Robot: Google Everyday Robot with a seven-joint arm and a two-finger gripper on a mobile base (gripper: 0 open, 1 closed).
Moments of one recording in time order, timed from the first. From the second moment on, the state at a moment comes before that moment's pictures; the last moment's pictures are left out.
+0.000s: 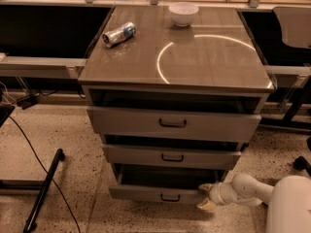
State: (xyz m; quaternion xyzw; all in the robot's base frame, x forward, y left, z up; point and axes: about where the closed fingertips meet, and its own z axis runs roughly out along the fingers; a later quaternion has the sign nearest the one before) arm 0.523 -0.235 0.200 -0.59 0.74 0.16 0.27
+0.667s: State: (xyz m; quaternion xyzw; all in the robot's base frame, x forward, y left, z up) arm 0.462 -0.224 0.197 -0.61 0.73 0.19 0.23
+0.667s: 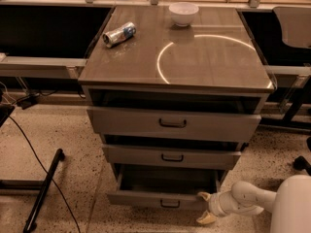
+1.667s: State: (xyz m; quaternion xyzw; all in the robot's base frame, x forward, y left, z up) arm 0.456 -0.213 0.225 -0.64 0.71 0.18 0.25
